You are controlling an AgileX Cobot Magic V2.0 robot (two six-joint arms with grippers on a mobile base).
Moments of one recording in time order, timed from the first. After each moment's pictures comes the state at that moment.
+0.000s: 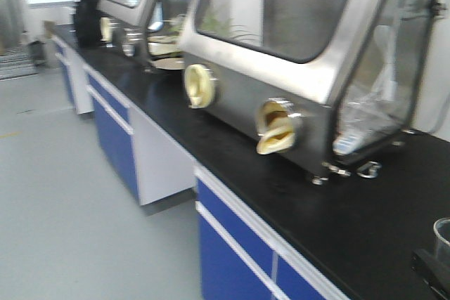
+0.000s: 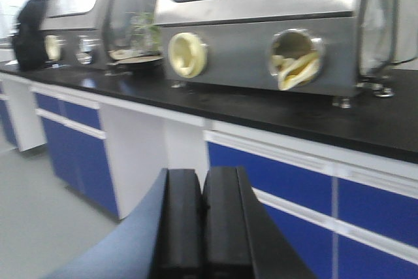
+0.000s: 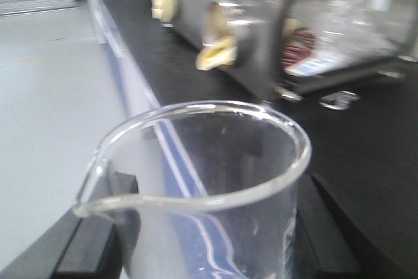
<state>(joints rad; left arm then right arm) -0.25 -0.01 0.03 -0.03 0.01 0.09 0.27 0.70 -0.49 -0.62 0.13 0.59</state>
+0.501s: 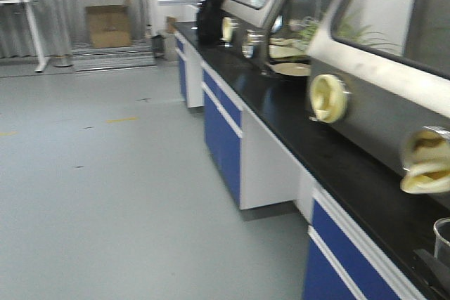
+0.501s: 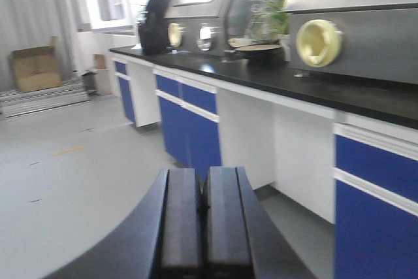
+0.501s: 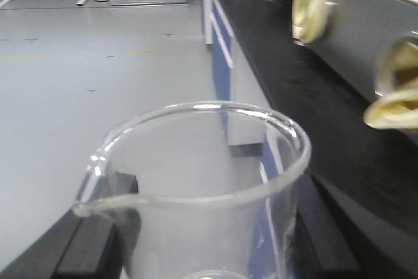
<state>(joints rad) -0.25 -0.01 0.03 -0.03 0.01 0.09 0.27 0.70 -0.49 -0.62 0.13 0.59</state>
